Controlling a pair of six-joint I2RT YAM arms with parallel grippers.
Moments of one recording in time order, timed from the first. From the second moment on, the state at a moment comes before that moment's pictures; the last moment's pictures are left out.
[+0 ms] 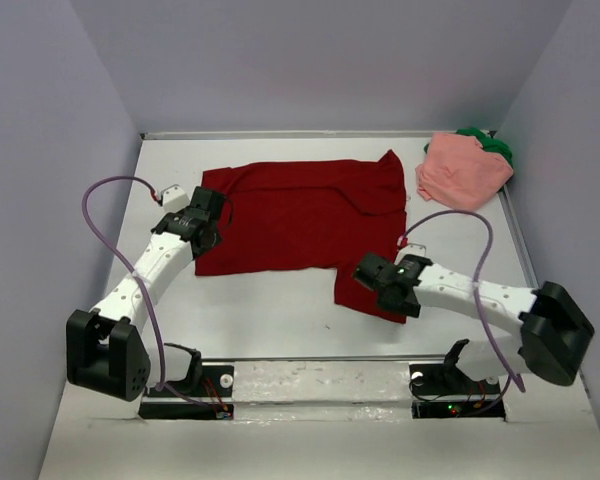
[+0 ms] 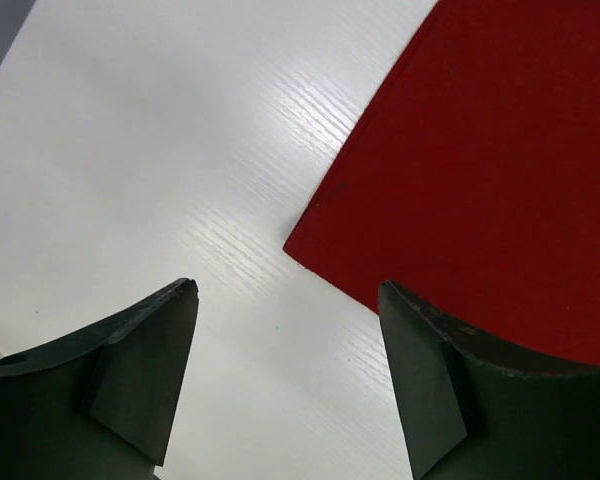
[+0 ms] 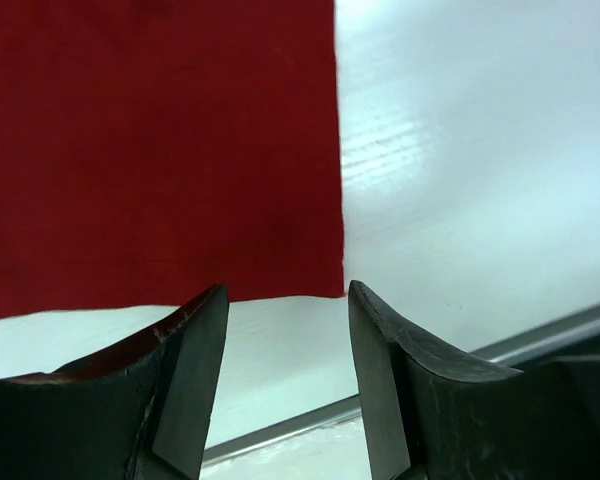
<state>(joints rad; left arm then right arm) -0.29 1.27 0.98 -0.84 -0.63 -0.80 0.84 1.25 0.79 -0.96 0.51 1.13</state>
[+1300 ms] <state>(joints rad) -0.31 1.25 1.02 -0.81 -0.62 -0.72 0.90 1.29 0.67 -0.96 0.52 1.54</state>
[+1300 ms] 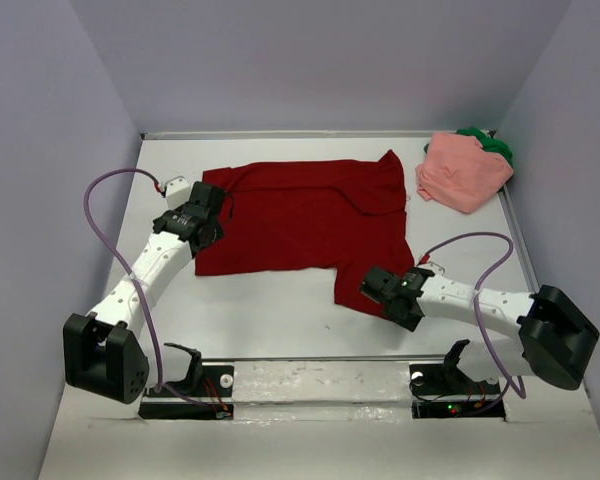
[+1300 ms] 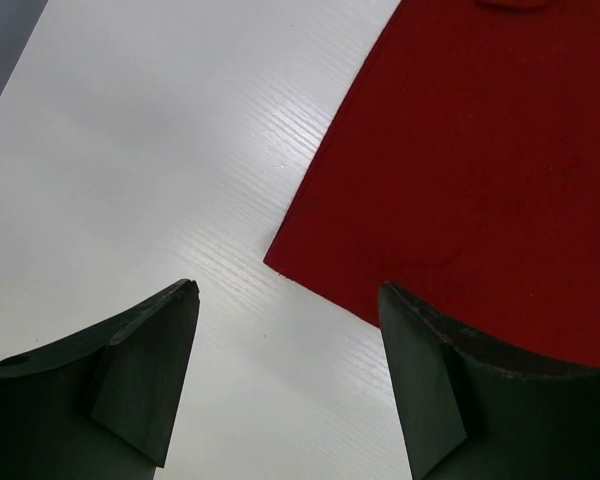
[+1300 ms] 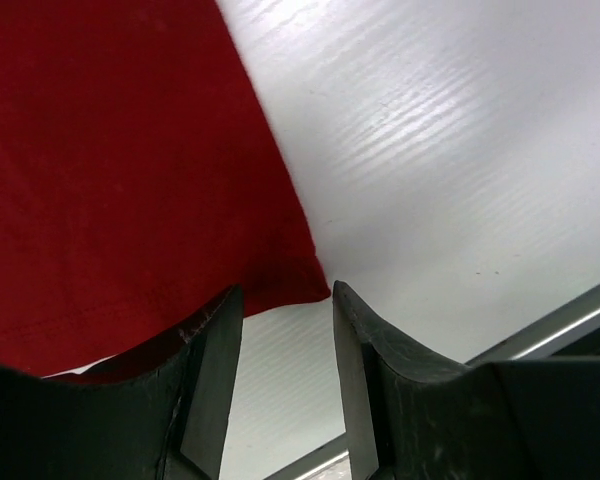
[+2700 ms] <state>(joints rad) -0.31 1.41 1.02 -0.81 -0.53 -0.73 0.92 1.44 0.76 -0.87 0.53 1.51</state>
